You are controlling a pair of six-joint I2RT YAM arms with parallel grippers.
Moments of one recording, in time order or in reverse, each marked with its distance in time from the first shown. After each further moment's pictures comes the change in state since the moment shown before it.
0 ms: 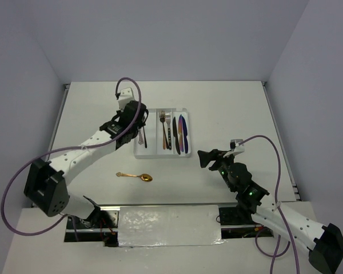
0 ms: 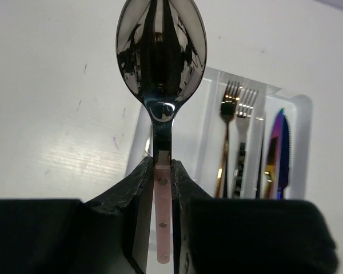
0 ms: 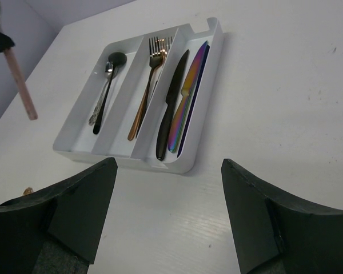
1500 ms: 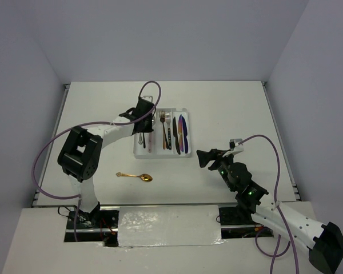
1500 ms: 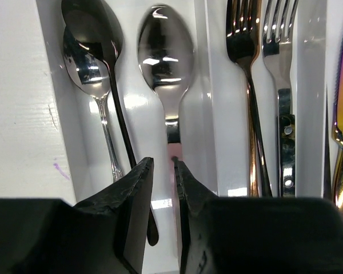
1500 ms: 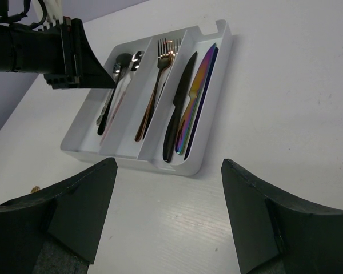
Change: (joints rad) left arm 0.143 0.473 0.146 0.086 0.425 0.299; right arm 0.000 0.019 0.000 0.039 -0.022 0.000
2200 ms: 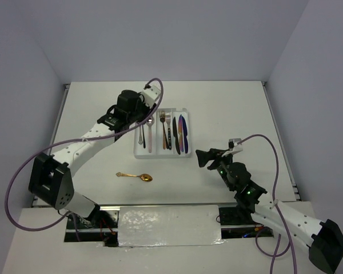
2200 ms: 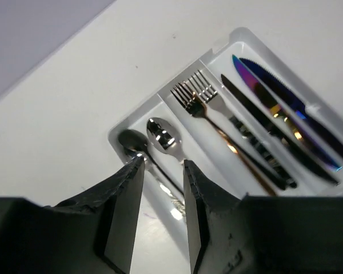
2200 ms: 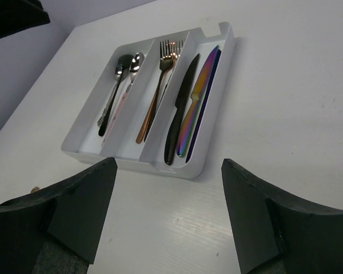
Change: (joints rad) left arm -0.001 -0.329 -0.033 0.098 0.192 0.576; right arm 0.000 0.023 -0.010 0.053 -0.005 -0.008
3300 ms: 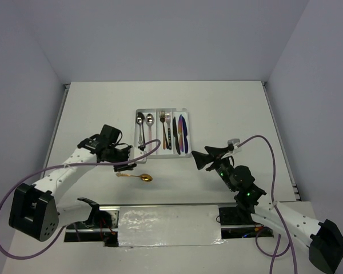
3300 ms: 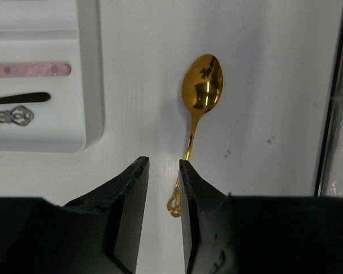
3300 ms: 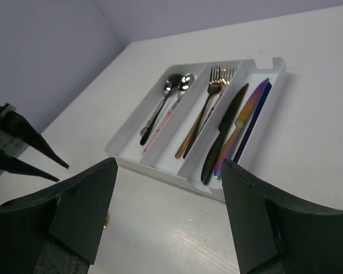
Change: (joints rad) left arm 0.132 -0.336 -0.441 -0.577 0.615 0.889; right arm 0.000 0.007 -0.049 0.209 -0.145 -0.075
